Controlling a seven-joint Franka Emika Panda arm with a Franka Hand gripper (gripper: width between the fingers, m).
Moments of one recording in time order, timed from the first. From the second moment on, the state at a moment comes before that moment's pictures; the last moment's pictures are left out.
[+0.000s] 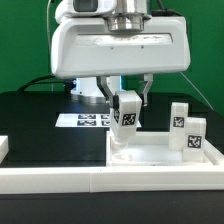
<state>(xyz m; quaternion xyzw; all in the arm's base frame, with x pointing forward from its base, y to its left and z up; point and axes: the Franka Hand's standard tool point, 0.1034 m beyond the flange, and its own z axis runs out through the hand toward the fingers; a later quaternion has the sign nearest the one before) 0.641 -0.009 0.117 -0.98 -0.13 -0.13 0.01</state>
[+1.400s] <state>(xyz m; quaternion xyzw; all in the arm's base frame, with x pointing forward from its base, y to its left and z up) 0.625 -0.013 0.105 -0.98 -0.10 -0.16 0.01</state>
